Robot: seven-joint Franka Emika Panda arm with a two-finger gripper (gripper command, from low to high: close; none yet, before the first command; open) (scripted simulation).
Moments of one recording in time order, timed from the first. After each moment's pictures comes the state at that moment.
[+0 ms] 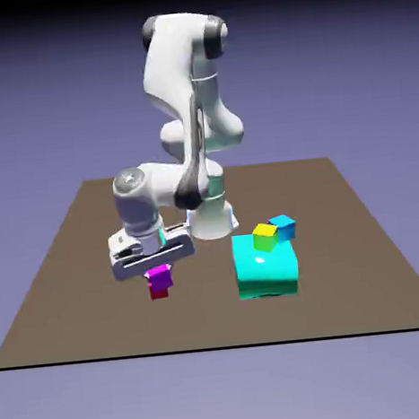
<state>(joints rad) 0.16 0.05 -0.32 -2.50 0.11 2.35 0.14</state>
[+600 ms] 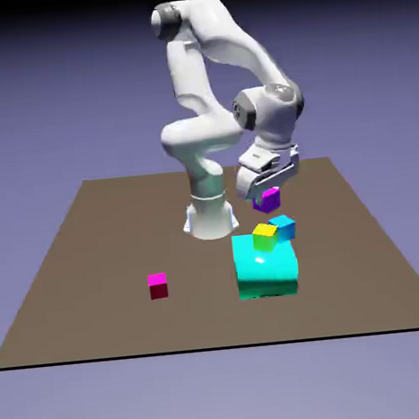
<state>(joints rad) 0.31 -0.37 0.16 -2.76 0.02 2.22 0.51</state>
